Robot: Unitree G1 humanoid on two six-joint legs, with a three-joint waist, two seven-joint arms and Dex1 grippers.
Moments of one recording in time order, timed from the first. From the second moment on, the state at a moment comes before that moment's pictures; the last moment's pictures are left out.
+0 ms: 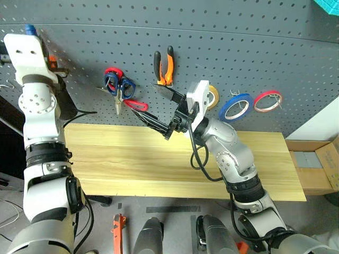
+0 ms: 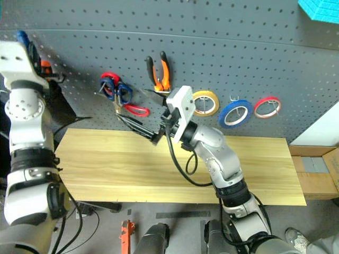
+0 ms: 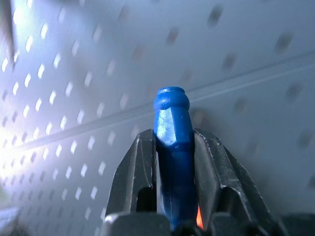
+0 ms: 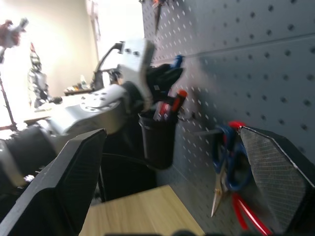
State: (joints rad) left arm -0.84 0.66 0.35 0.57 0.04 -0.10 0.04; right arm -0.67 -0.01 0.23 -0.12 0.38 0.29 0.63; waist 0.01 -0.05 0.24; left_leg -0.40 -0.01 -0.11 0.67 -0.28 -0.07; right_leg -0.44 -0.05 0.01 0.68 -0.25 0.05
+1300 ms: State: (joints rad) left arm -0.04 0.27 0.14 -0.52 -0.21 0.33 -0.03; right arm -0.21 -0.26 0.17 -0.43 0.26 0.29 0.52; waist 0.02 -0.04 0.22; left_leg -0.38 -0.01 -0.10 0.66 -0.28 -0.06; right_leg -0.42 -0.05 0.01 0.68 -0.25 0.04
